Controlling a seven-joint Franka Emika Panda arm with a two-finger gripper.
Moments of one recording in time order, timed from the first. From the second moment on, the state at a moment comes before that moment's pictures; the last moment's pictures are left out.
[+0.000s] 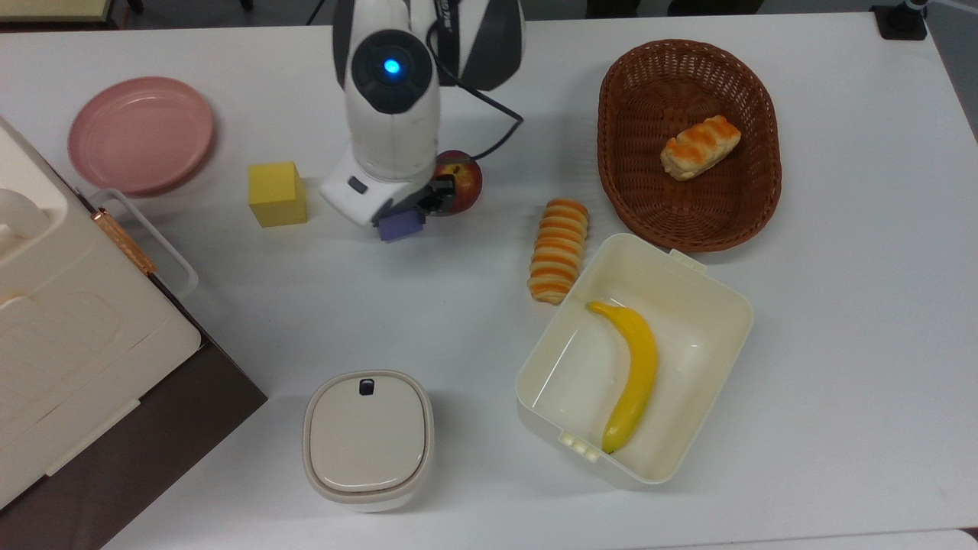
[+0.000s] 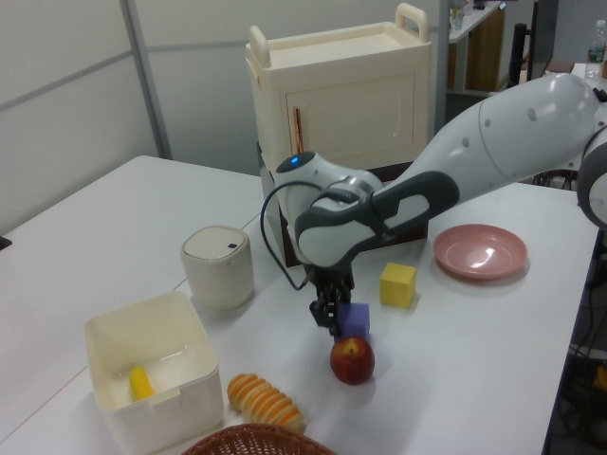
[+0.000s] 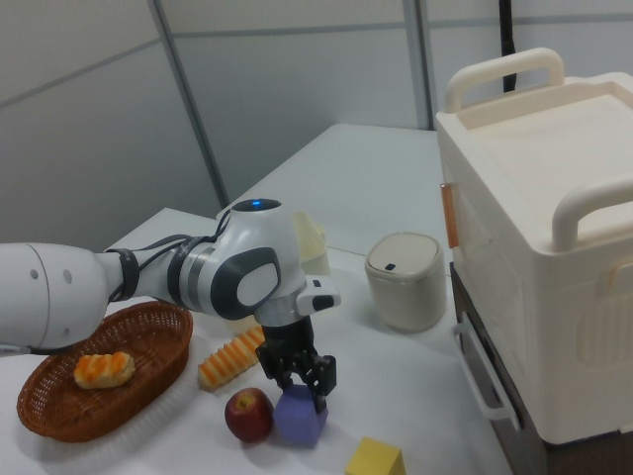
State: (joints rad) arm 0.01 0.38 -0.01 -1.77 -0.11 2.01 -0.08
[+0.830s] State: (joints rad) arm -0.37 0.22 -0.02 -1.75 -0.14 1.91 -0.40
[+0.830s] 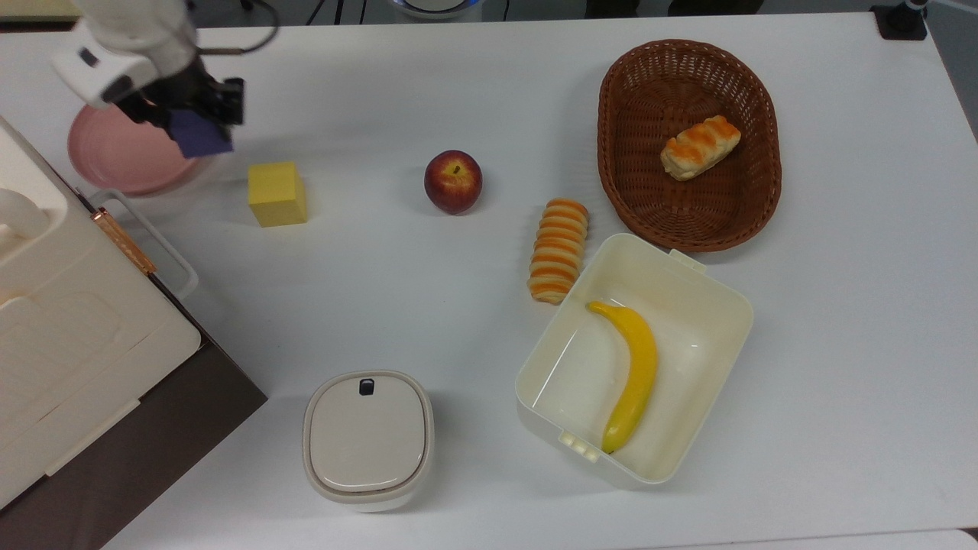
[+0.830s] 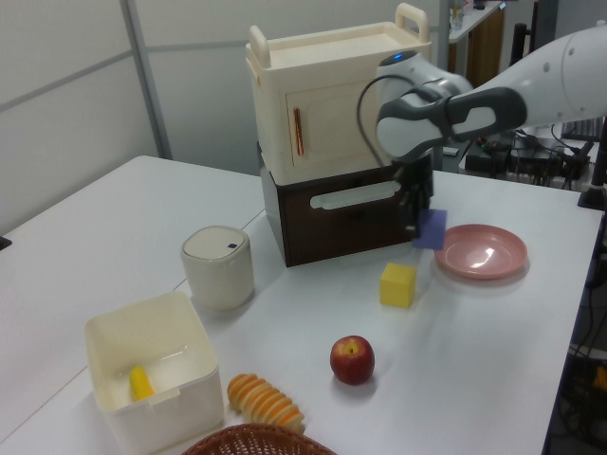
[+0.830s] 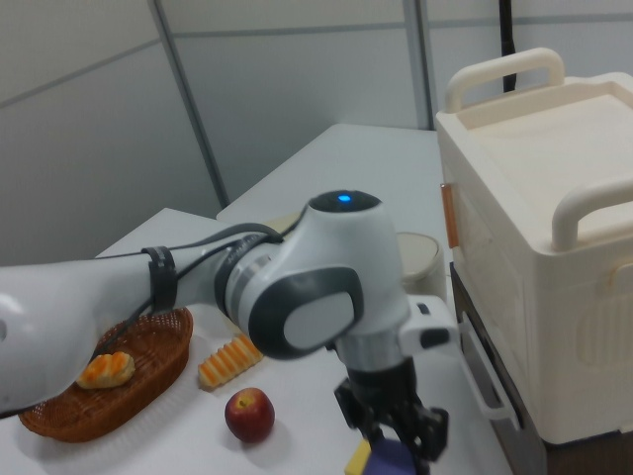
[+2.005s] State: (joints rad) arm -0.56 0.24 -0.02 -1.77 -0.14 1.92 -0.59
